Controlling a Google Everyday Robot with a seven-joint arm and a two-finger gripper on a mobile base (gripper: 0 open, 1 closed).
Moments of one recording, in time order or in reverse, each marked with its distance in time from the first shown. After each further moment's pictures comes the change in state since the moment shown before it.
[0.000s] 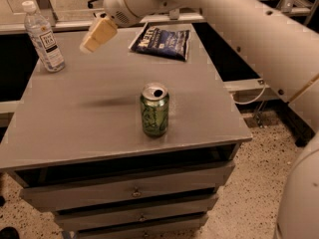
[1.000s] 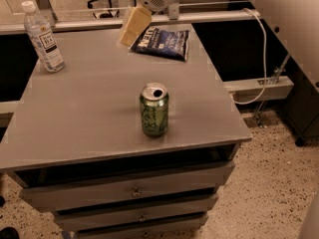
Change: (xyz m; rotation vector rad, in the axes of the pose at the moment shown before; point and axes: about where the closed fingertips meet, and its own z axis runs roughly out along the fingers) arm 0.020 -0.007 -0.082 -0.064 0.166 -0.167
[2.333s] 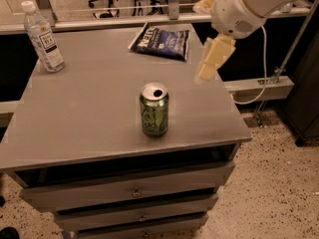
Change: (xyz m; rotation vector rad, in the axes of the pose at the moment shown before) arm 0.119 0.087 -0.133 -0.101 0.273 0.089
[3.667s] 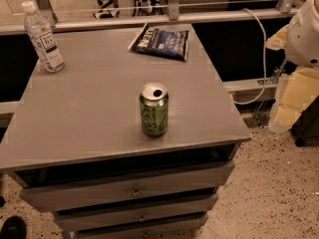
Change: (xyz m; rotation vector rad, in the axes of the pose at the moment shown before) arm 0.086 0.112 -0.100 -0.112 0.385 0.223
